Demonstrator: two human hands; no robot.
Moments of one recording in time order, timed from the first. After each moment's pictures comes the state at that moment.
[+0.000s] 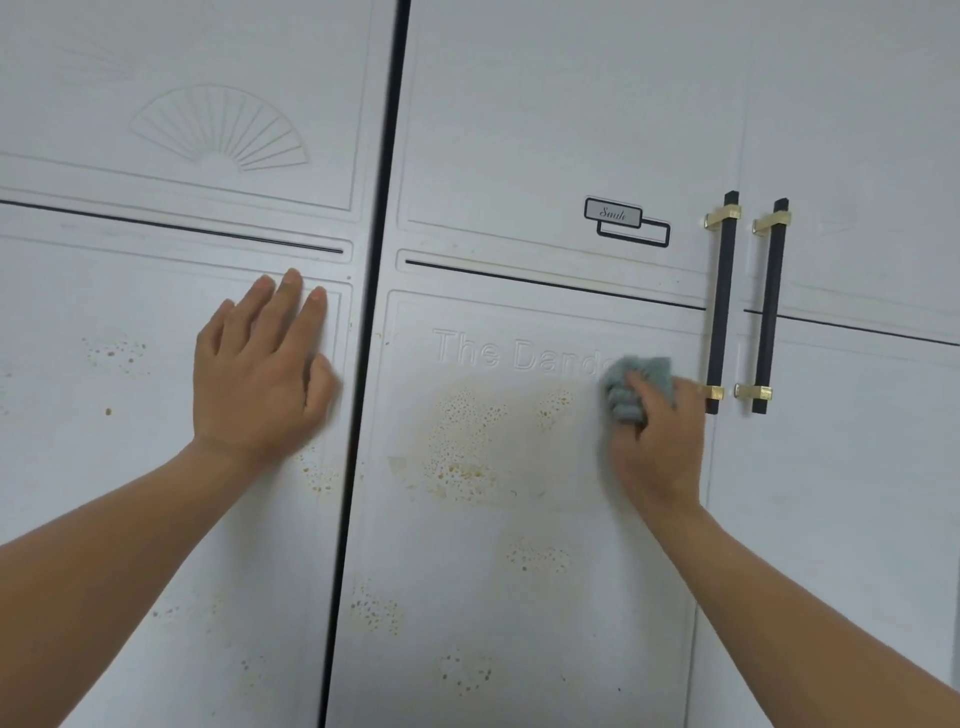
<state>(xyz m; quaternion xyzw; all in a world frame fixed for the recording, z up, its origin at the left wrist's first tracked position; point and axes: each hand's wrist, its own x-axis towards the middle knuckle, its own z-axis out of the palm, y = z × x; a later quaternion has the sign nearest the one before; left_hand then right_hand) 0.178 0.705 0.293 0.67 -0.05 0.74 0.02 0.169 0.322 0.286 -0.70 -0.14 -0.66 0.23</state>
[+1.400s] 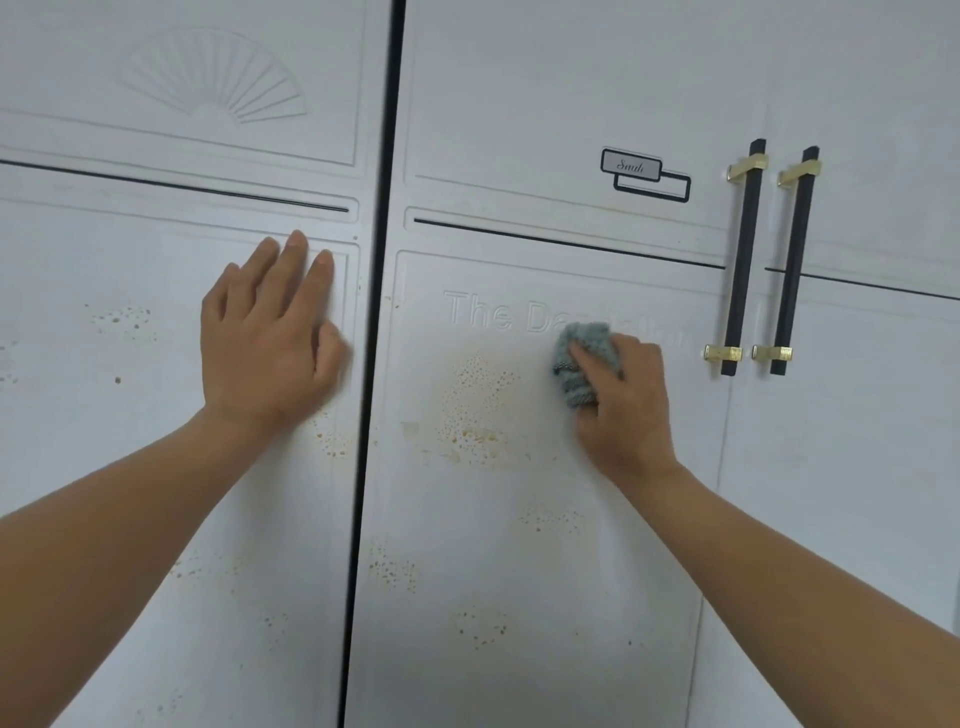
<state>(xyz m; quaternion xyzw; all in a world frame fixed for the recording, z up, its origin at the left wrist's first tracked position) 0.179 0.707 0.292 0.66 -0.06 0.75 0.02 0.170 0.359 0.278 -0.71 -0.23 -0.66 0.07</state>
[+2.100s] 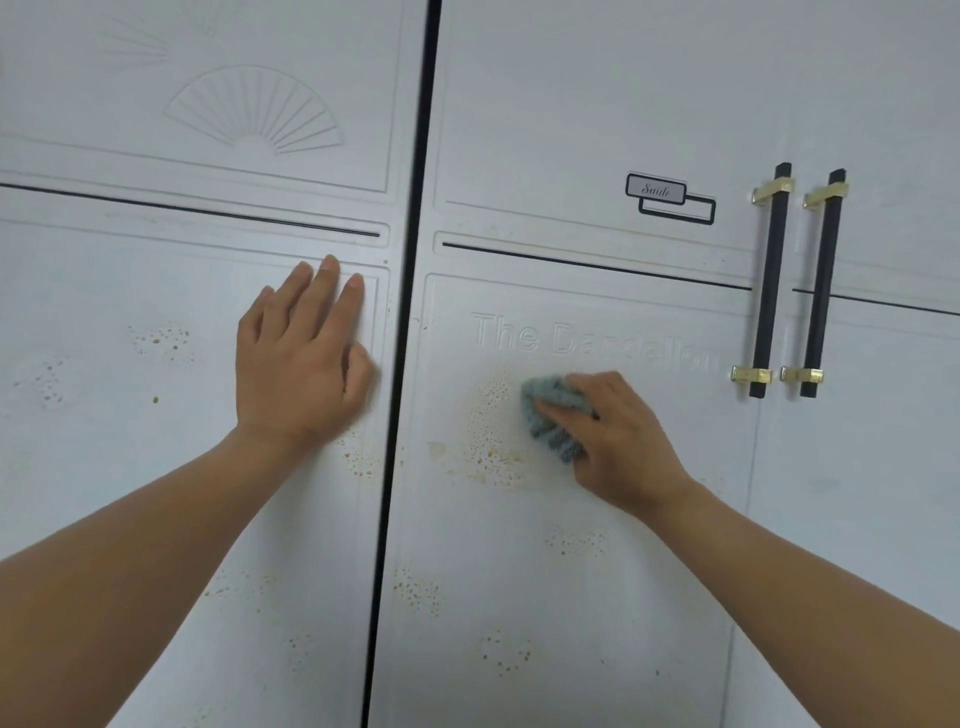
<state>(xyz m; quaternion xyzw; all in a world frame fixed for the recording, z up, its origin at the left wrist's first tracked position) 0.177 0.708 0.293 0.68 -0.06 0.73 0.02 0.171 0.373 0.277 -0.72 -0.34 -0.61 -0.05</state>
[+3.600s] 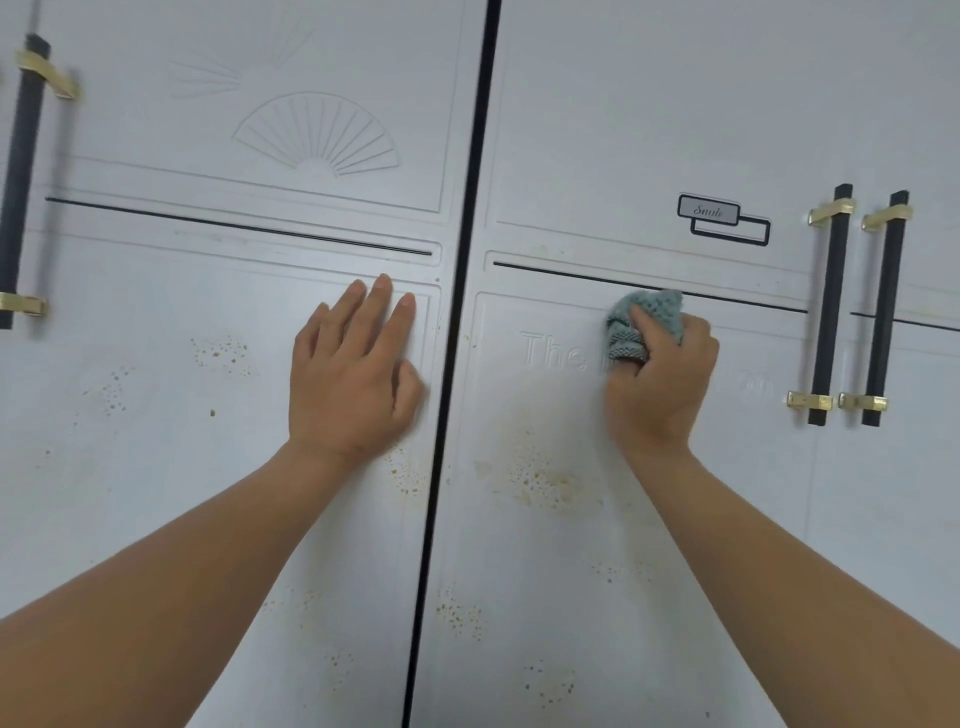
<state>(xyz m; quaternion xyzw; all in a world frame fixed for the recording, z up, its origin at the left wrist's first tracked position) 0.178 0.711 0.293 0.67 -0.07 0.74 0.03 0.174 0.437 0.335 -0.65 -0.10 -0.70 0.28</state>
